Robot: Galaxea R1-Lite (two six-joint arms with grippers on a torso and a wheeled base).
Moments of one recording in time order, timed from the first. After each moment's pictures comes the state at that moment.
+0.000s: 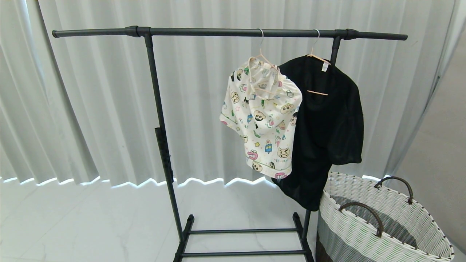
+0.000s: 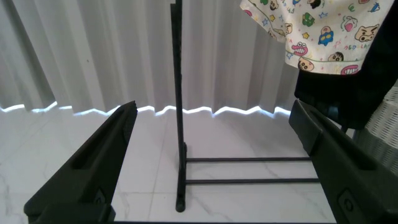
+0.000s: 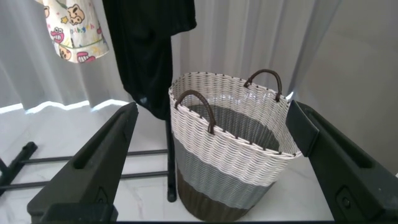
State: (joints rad) left arm -0.01 0.00 -0.01 0.04 -0.05 0.01; right arm 0.01 0.00 0.00 0.01 -0.02 0.04
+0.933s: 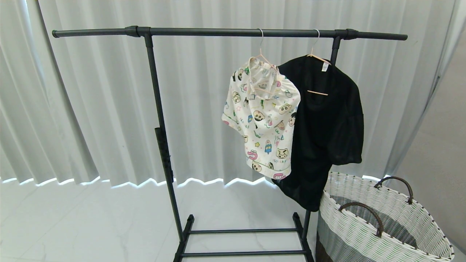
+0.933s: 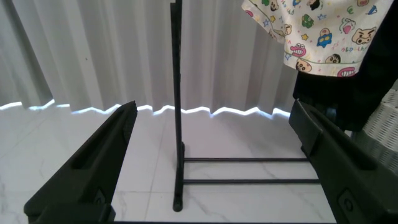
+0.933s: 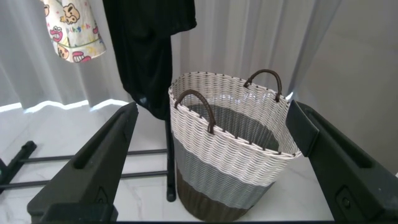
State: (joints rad) left arm -0.01 0.00 -0.01 0.04 -0.05 0.01; right arm 0.01 0.00 0.00 0.01 -0.02 0.02
